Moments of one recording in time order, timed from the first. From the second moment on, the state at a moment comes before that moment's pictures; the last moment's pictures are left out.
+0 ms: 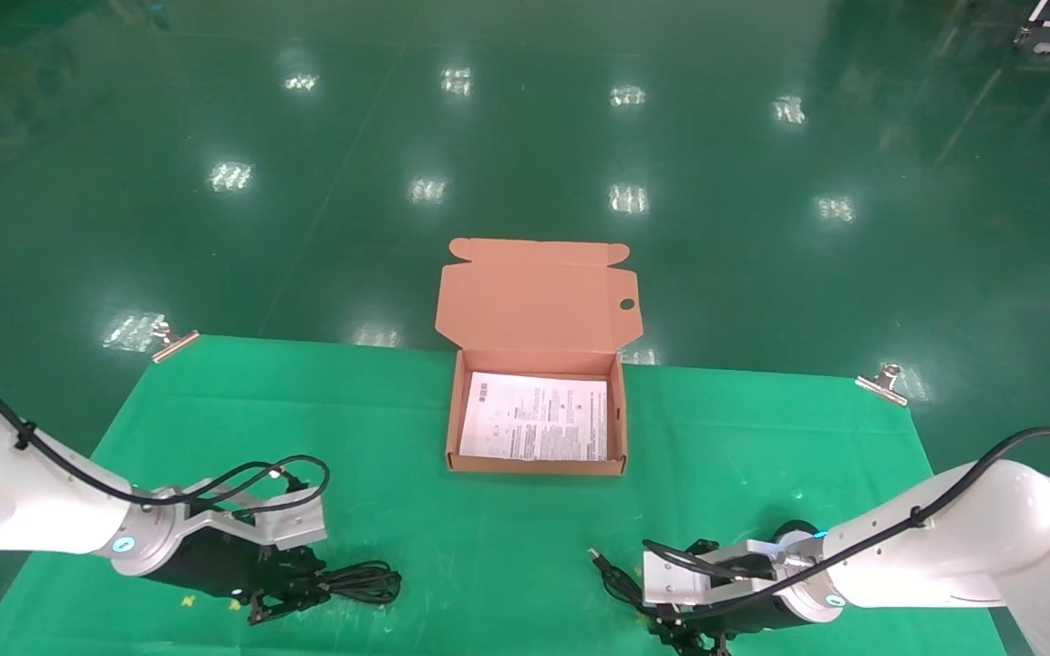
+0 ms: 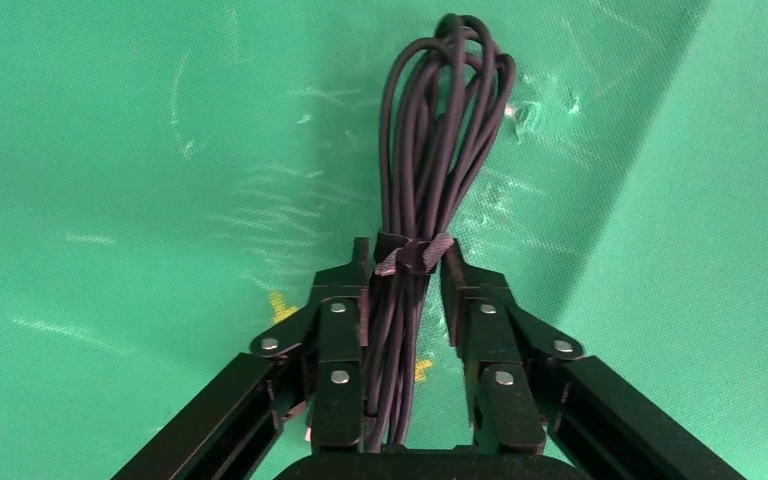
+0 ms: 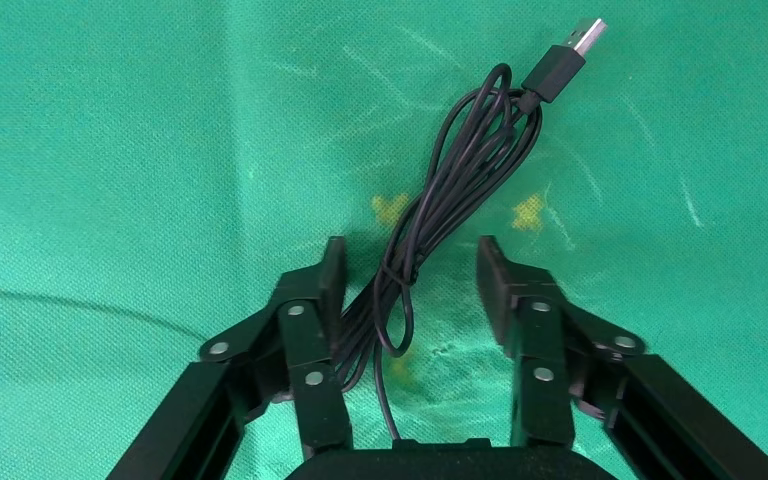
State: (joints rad) left arm -1.55 1.17 0.80 -0.14 1.78 1.17 0.13; right arm 1.34 -1.16 -0.70 0.59 -1.94 -1.13 -0.11
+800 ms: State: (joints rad) left arm -1.64 1.12 0.83 -0.19 1.82 1.24 0.12; right arm 1.40 -1.05 -0.65 0.75 -1.91 -1.20 0.03
